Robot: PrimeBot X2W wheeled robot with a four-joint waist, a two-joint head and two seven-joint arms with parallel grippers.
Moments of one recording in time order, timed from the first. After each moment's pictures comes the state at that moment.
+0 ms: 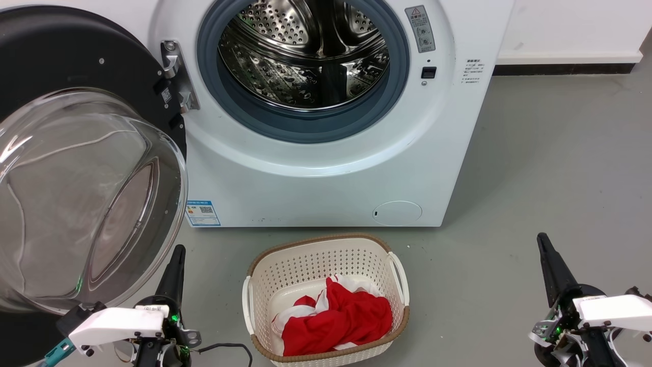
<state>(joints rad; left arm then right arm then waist) -0.09 0.05 0.11 0.24 -1.48 -0.12 0.08 -0.08 -0.08 -0.07 0.23 1.52 0.13 0.06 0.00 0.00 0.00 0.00</state>
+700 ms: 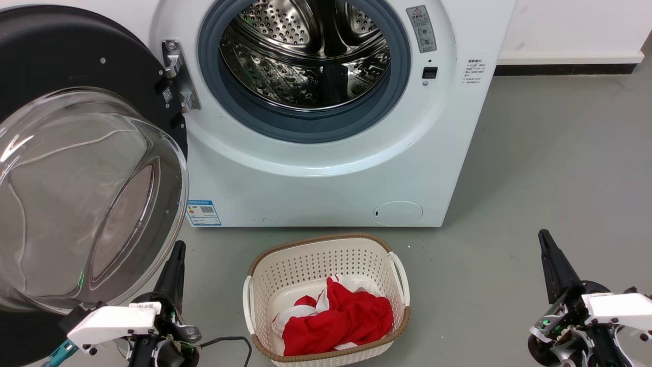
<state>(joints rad) -0.11 0.05 0.11 0.25 -1.61 -0.13 0.11 -0.10 -0.07 -0.08 0.24 1.64 0.13 0.09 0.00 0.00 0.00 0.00</state>
